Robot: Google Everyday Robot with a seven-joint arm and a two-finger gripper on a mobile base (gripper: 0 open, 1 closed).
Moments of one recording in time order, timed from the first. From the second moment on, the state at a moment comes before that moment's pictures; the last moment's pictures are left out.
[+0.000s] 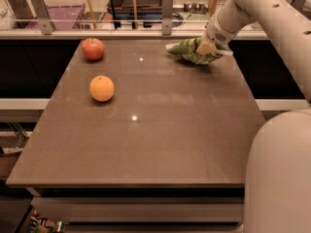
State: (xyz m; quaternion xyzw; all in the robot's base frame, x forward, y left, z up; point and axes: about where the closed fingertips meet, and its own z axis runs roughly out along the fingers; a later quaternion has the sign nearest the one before) arm 0.771 -0.166 0.864 -0.57 0.76 -0.02 0.30
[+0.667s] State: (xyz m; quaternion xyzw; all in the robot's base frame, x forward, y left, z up) arm 0.742 -0.169 0.918 -0.59 0.74 0.01 0.33
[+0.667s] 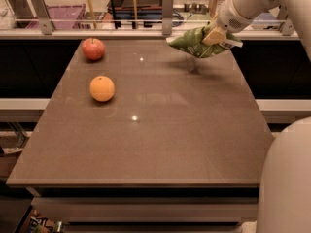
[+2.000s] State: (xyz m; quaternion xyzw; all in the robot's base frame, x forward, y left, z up) arm 0.618 -0.100 0.953 -0.63 0.70 0.02 0.35
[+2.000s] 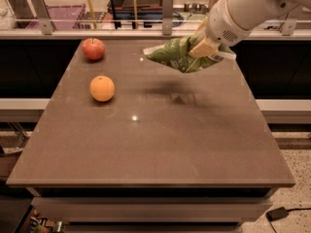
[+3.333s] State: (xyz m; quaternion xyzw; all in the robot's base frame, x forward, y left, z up) arm 0.559 -0.051 0.908 -0.66 0.67 0.07 0.34
